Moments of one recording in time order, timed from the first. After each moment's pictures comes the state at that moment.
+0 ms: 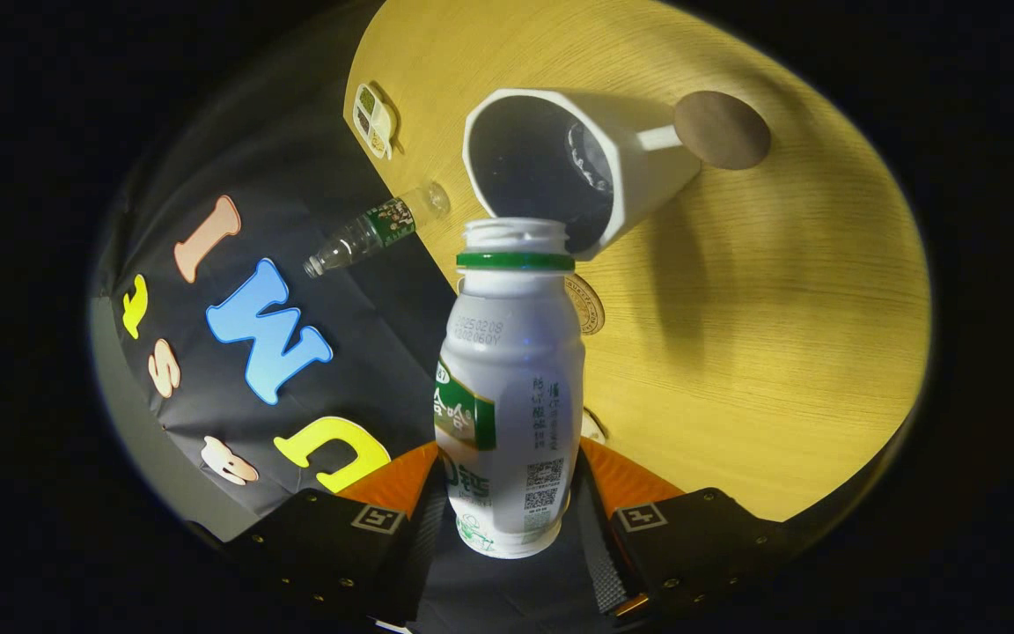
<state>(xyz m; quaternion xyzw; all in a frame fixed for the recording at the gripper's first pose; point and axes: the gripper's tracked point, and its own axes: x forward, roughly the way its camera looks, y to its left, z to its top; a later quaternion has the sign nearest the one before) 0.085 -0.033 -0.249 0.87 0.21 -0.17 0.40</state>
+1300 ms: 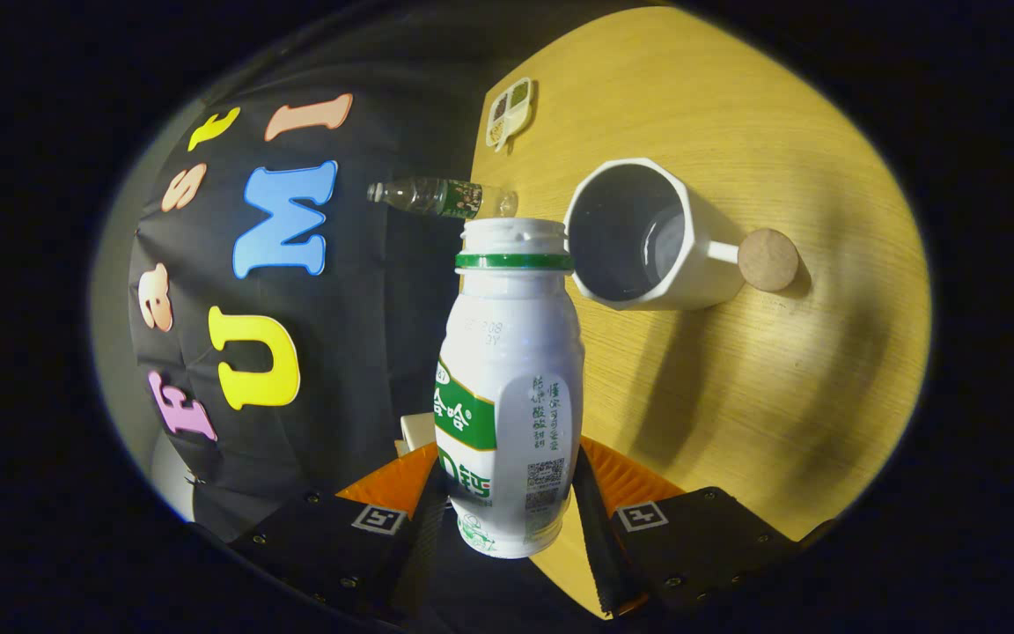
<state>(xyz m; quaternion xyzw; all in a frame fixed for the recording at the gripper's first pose) 0.071 -0.027 -0.280 0.66 0.26 -0.18 0.68</state>
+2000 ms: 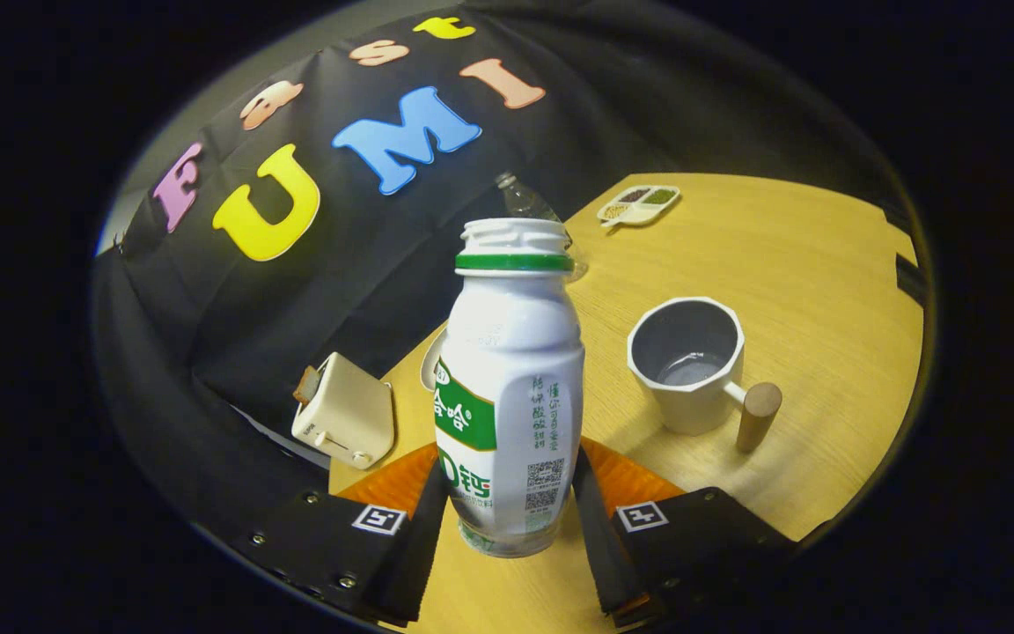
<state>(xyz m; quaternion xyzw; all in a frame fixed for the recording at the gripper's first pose) 0.068 -0.032 -0.275 0.34 0.29 -0.19 0.87</state>
